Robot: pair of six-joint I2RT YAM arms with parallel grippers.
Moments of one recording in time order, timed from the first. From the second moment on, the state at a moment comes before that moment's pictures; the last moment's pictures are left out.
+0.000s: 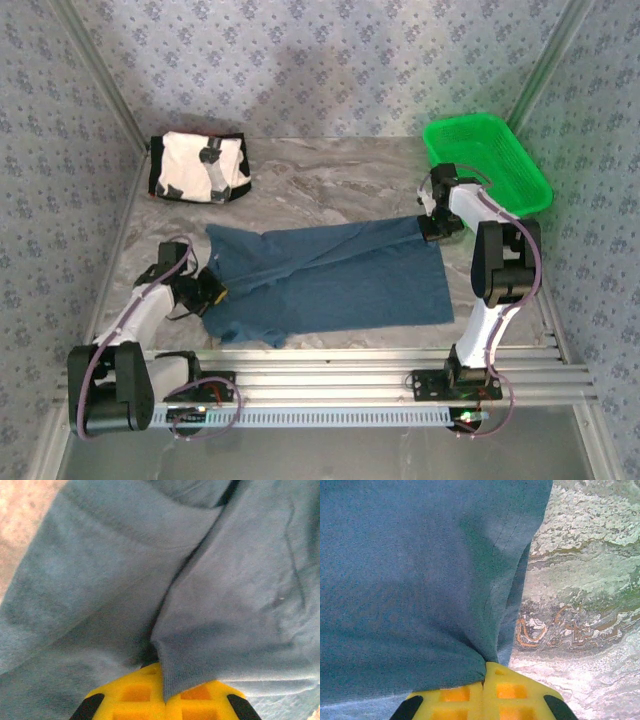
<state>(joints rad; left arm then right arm) 0.04 1.12 0.52 -0.59 0.37 -0.85 0.04 1.87 1.34 -0.86 0.07 -0.23</state>
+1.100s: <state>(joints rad) 0.04 1.21 0.63 -0.56 0.36 -0.82 0.04 1.88 1.32 -0.85 0.07 -0.21</state>
